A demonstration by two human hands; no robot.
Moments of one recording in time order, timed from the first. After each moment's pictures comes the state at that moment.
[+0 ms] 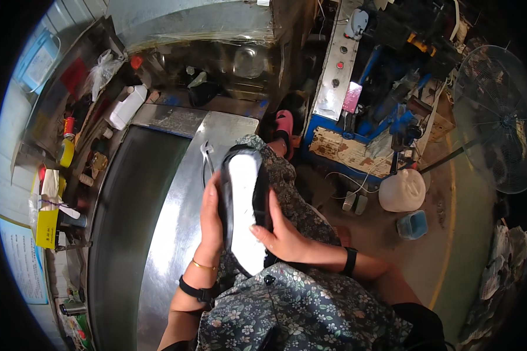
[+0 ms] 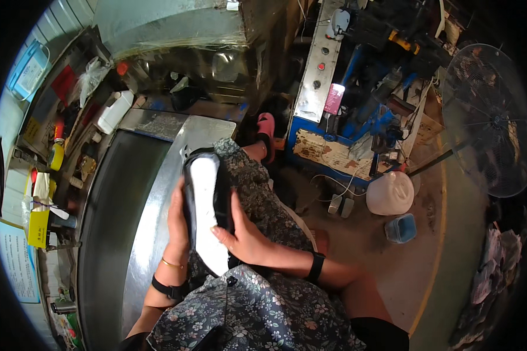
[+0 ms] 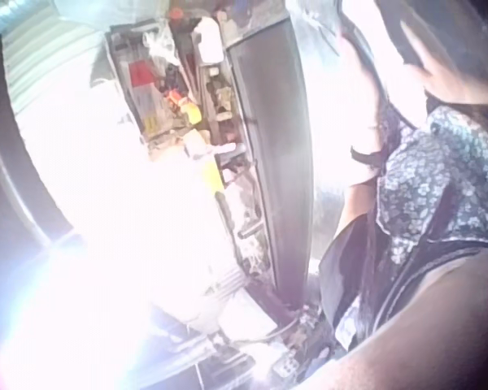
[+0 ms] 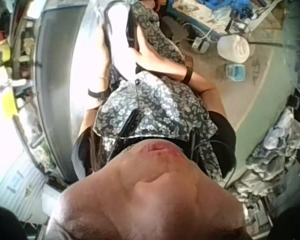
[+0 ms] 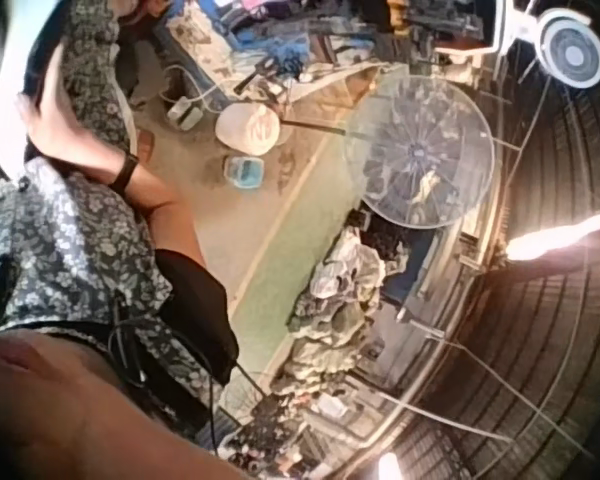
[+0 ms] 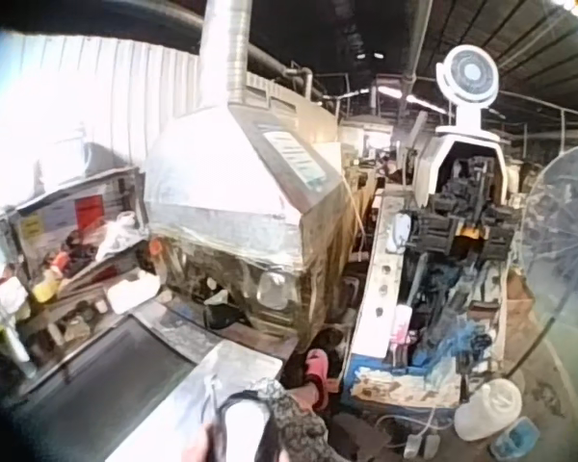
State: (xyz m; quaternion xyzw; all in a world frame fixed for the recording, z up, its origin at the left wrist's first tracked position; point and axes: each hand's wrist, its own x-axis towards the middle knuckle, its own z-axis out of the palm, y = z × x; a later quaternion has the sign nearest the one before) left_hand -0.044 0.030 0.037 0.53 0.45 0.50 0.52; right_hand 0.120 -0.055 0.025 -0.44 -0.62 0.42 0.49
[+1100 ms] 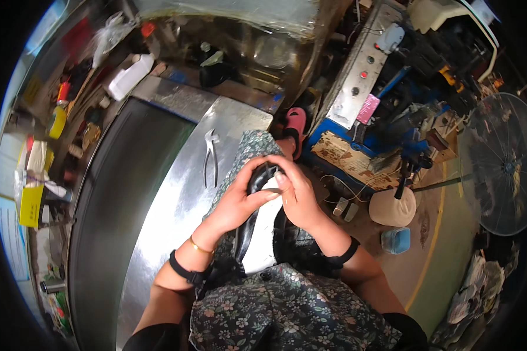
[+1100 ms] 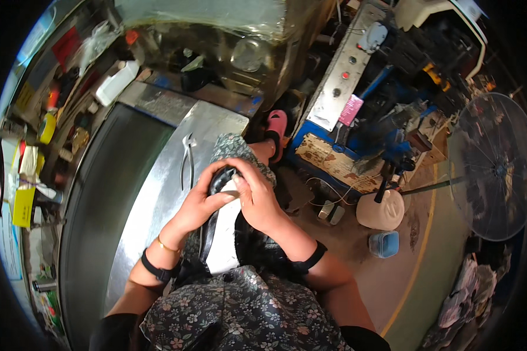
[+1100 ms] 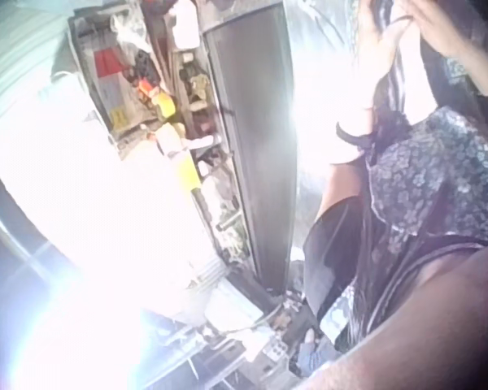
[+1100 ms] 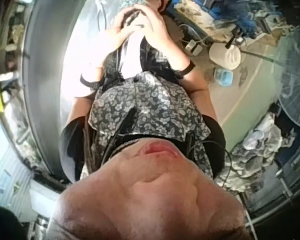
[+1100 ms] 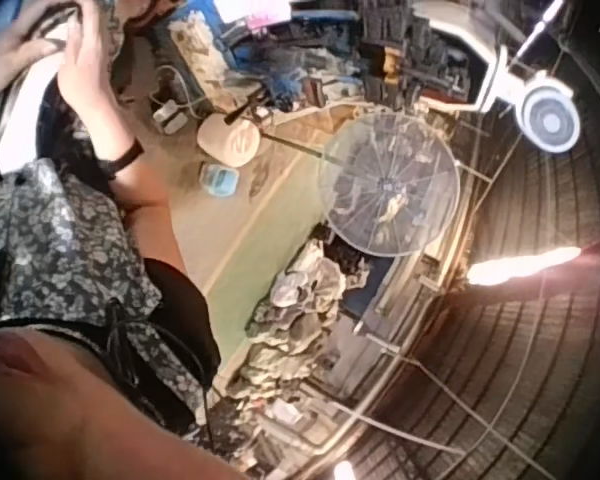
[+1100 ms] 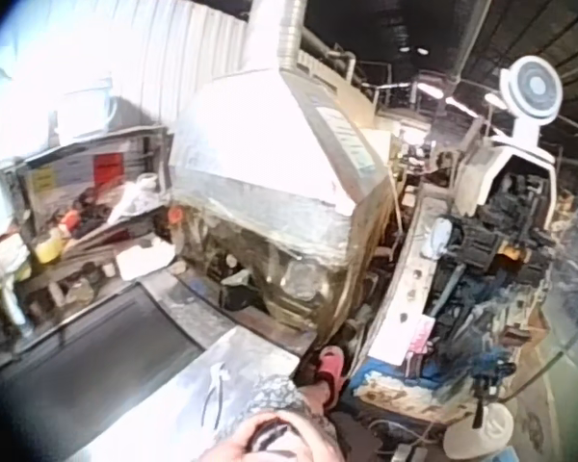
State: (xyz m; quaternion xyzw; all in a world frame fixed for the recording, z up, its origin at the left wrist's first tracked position) left_hand -0.023 0.082 0.063 0.67 0.31 0.34 0.58; right_hand 0.149 0.042 0.059 -0.49 -0.64 0.31 0.51
